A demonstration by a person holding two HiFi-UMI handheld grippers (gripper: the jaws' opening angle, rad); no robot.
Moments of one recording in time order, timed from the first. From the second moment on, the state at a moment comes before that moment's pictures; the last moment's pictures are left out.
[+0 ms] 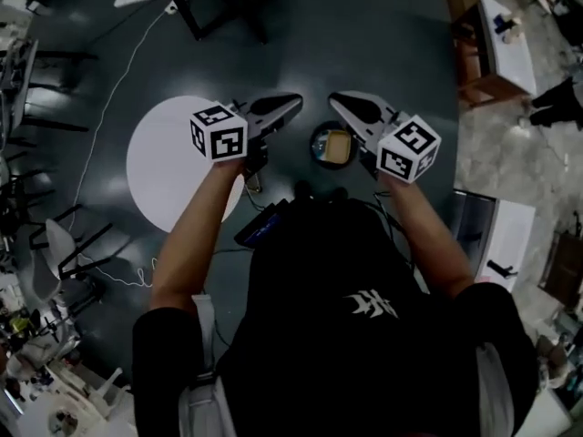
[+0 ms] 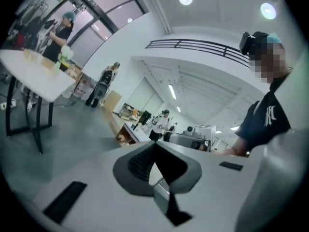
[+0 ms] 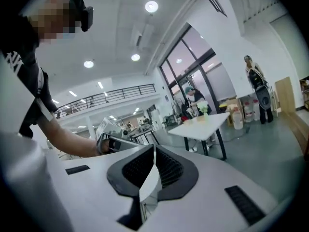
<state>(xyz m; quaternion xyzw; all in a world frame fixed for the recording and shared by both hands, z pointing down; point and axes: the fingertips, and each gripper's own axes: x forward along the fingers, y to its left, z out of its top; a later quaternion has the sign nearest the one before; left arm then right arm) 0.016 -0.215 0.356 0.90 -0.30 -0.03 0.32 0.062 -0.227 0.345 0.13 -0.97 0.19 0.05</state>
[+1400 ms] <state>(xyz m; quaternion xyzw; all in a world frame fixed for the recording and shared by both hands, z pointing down) -0.012 0.067 0.228 0.73 -0.64 -0.19 0.14 0.042 -0.036 0.223 -0.34 -0.91 0.22 -0.05</state>
